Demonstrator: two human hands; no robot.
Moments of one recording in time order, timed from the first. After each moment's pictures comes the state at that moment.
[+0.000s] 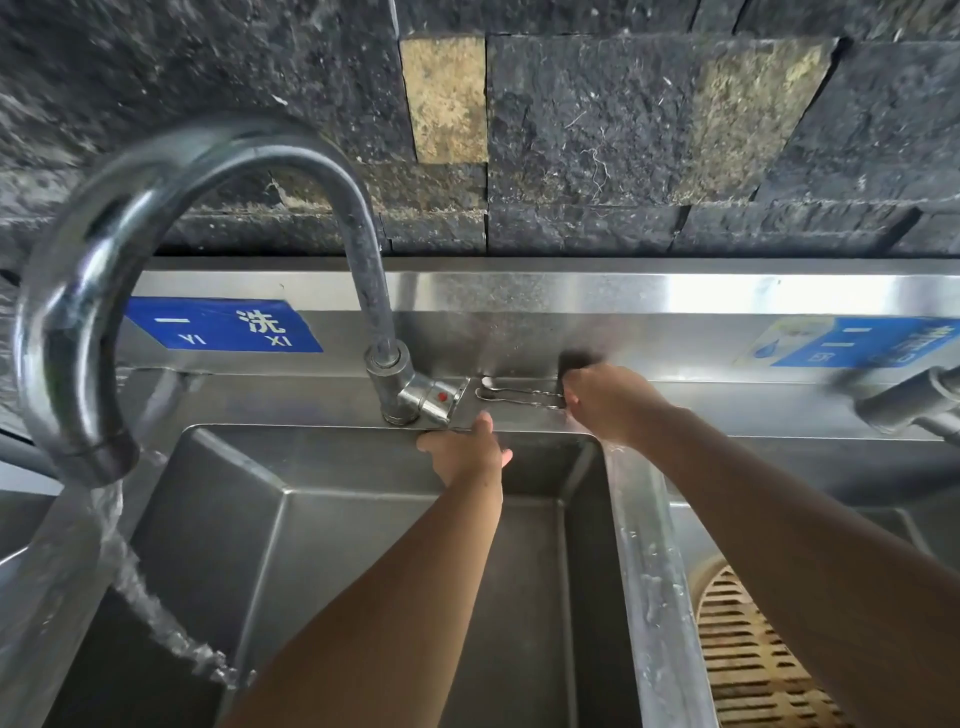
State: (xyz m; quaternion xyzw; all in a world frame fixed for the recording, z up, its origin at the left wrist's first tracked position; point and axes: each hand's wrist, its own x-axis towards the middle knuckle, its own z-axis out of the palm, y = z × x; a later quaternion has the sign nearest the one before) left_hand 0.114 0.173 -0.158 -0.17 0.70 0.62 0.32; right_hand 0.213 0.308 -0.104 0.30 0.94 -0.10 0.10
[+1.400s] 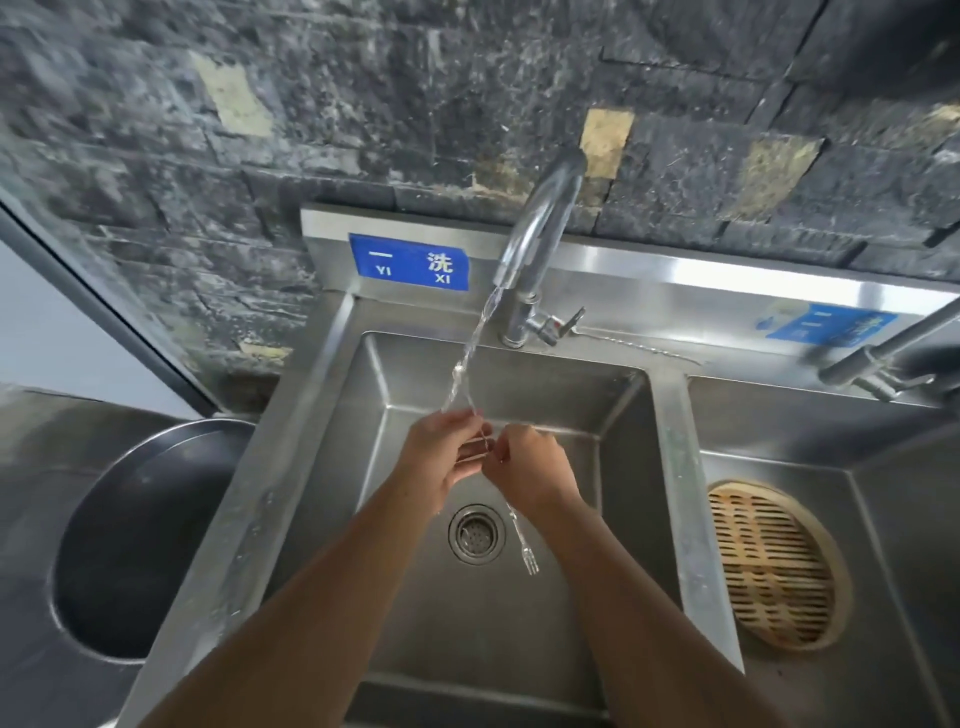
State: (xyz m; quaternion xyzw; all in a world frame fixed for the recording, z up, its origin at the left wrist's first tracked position) left_hand 0.099 -0.119 -0.041 0.00 0.60 0.64 0.48; right_hand 0.205 -0.041 -0.030 0.40 0.87 -0.30 -0.01
